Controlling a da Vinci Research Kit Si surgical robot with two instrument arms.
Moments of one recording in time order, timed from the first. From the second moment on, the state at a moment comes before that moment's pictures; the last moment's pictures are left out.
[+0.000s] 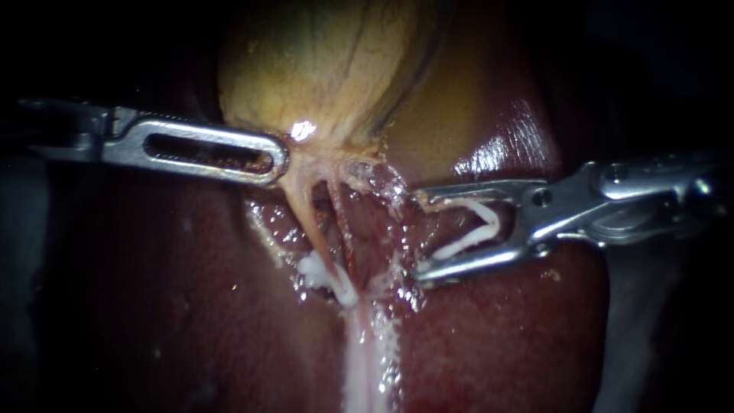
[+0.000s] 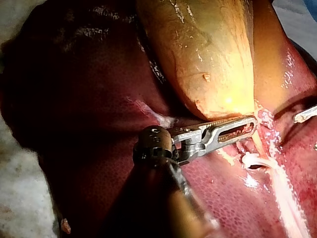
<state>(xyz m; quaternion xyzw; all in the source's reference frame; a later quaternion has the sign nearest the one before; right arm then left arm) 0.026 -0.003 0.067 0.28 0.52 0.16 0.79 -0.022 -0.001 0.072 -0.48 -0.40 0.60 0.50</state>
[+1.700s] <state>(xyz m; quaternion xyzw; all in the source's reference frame) 0.040 -0.004 0.073 0.41 0.57 0.26 0.67 -0.022 -0.002 0.072 -0.48 -0.39 0.60 0.50</state>
